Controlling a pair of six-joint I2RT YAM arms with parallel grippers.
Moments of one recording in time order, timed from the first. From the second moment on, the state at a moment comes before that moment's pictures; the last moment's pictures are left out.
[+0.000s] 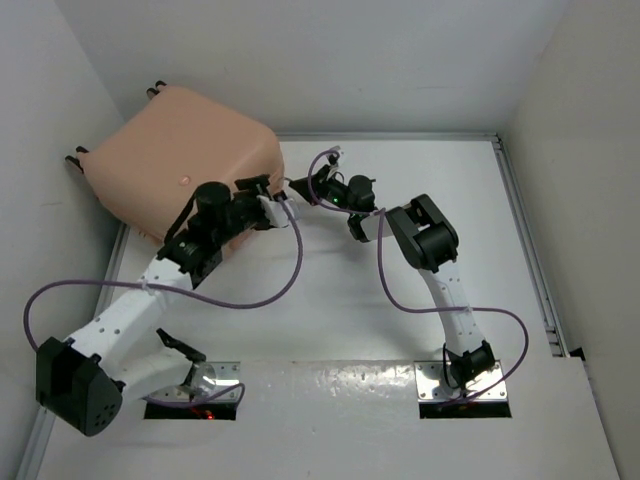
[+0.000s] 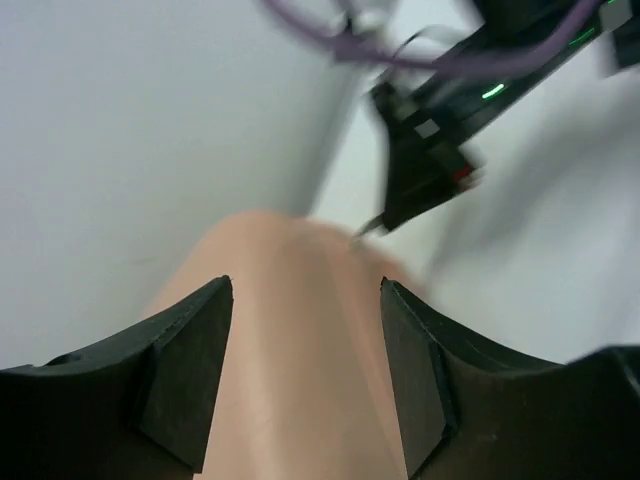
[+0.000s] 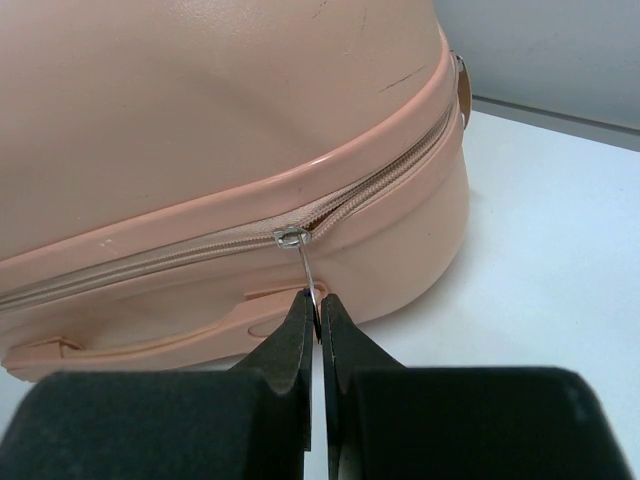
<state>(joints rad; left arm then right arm) -0.45 1.05 0.82 0.08 0.17 0.96 0.47 2.47 1.40 1.22 -0.50 0.43</state>
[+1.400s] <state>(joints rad) -0.47 1.67 0.98 -0.13 -0.27 0.56 0.47 2.47 1.46 1.16 -0.50 0.42</state>
